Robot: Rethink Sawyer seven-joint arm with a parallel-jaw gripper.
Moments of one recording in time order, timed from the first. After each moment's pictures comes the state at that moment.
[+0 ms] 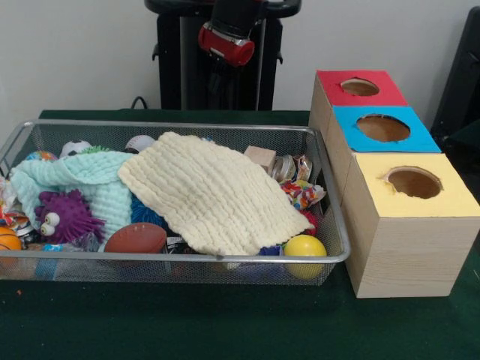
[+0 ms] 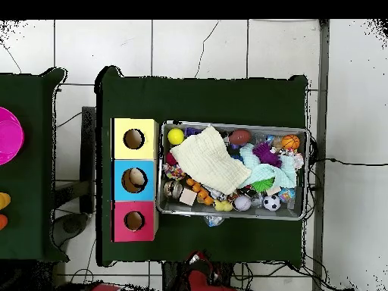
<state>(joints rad) -0.03 -0.42 -0.42 2.31 -0.25 -0.46 2.49</state>
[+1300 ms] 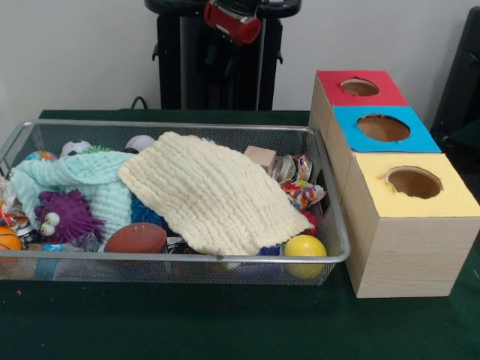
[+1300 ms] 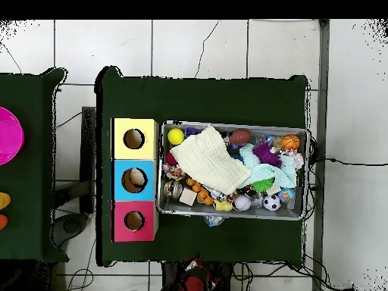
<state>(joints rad) -0.02 -0.59 -0.42 2.35 -0.25 -0.26 2.49</state>
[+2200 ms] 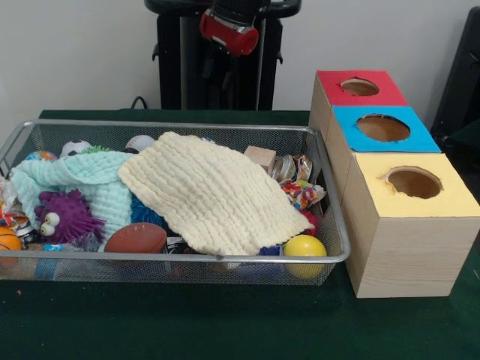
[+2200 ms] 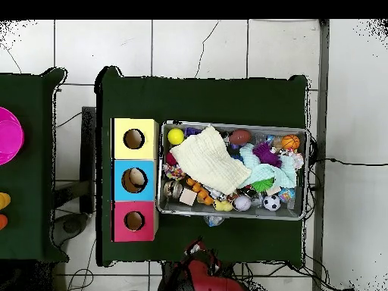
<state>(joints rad) -0.05 -0.60 -0.38 2.26 -0.25 -0.24 2.49</state>
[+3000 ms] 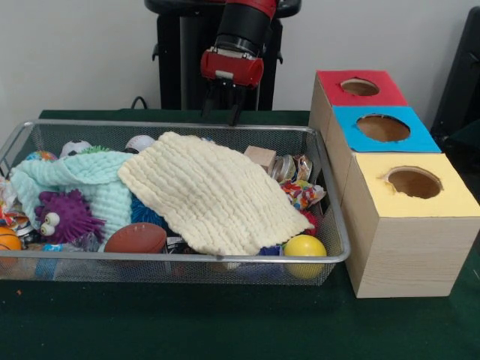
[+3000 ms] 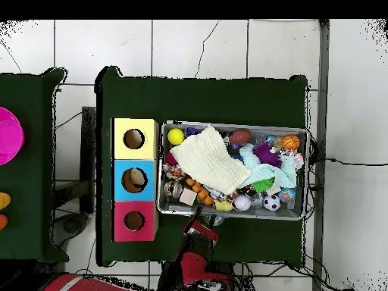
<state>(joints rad) 0.10 -0.28 -0.49 2.20 -0.10 -0.94 2.49</state>
